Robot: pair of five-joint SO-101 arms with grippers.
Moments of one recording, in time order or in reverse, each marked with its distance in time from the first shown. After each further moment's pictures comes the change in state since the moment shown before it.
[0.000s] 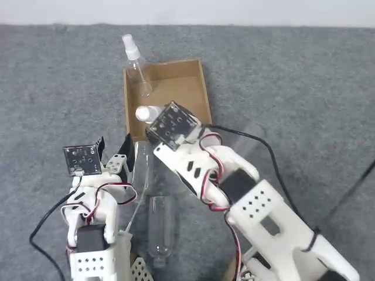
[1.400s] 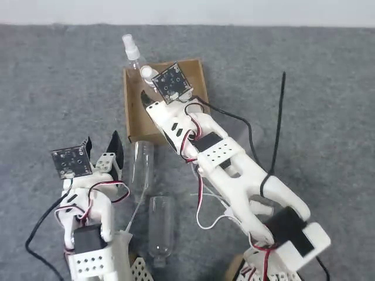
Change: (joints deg) left arm -5.8 0.0 0.4 -2.2 0.0; right arm 6.8 38.2 -14.7 -28.4 -10.0
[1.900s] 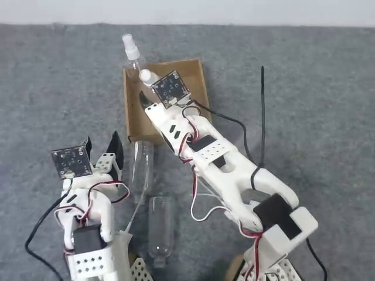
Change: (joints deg) left arm 0.0 0.0 0.3 0.0 0.0; right arm 0.0 8.5 -0.1 -11.6 0.0
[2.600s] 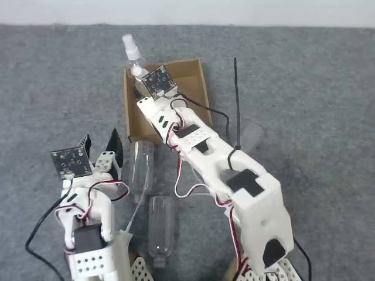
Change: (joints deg) left arm 0.0 0.0 0.0 -2.1 0.0; right arm 0.0 23.6 -21.6 -0.8 0.0
